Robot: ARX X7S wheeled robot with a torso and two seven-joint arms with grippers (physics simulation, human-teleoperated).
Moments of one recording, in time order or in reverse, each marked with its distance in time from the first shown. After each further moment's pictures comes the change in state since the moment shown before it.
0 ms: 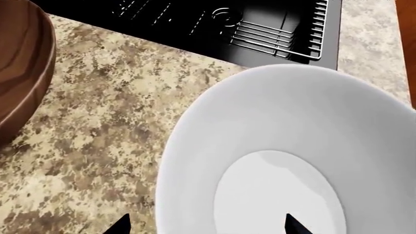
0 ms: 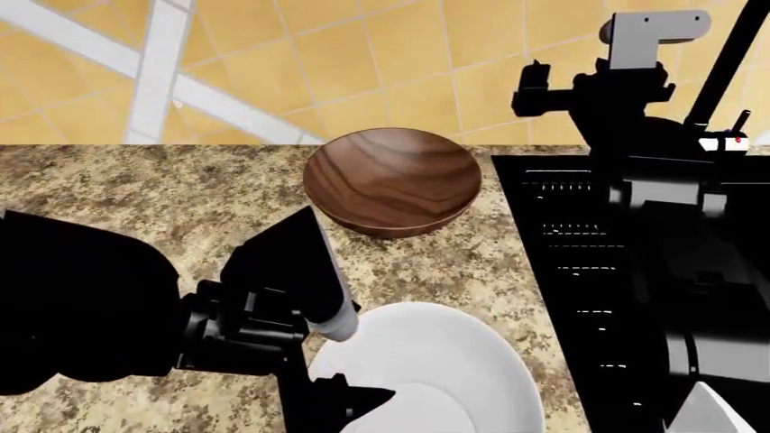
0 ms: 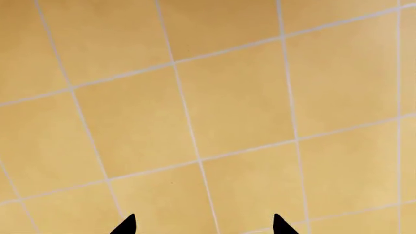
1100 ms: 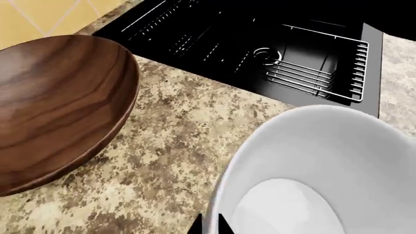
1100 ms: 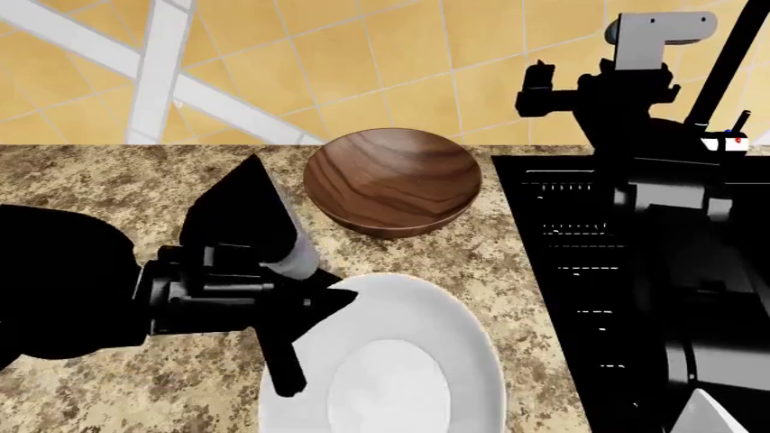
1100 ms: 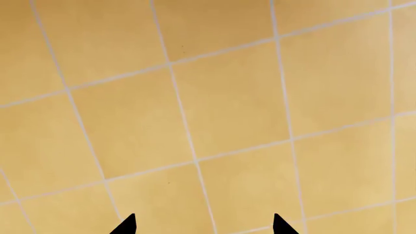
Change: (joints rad) left arm 0.002 -0.077 -0.049 -0.031 0.029 0.110 -0.014; right arm -0.032 0.010 0.007 -0.078 0.007 0.044 -0.001
